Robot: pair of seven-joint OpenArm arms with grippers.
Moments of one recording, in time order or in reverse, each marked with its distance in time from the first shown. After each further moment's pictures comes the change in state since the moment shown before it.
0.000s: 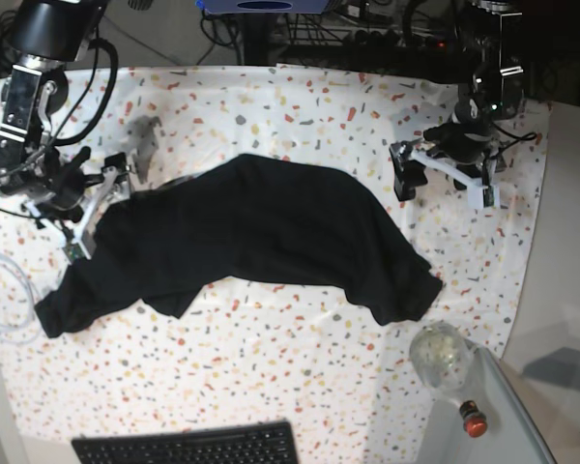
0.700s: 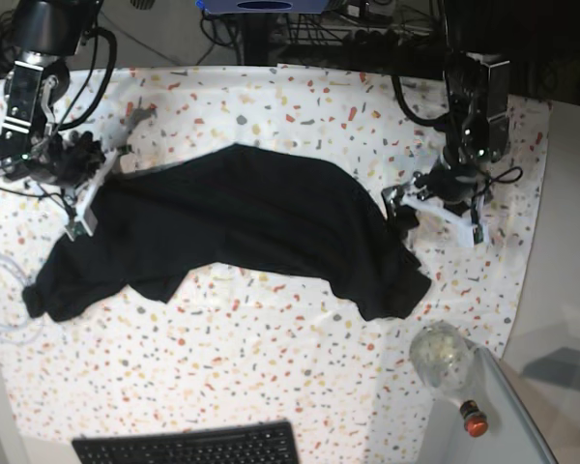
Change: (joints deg) left arm -14.9 2.8 0.5 -16.8 0.7 -0.2 -2.3; right arm -1.7 0.9 -0.7 -3.5 -1.2 -0.1 -1.0
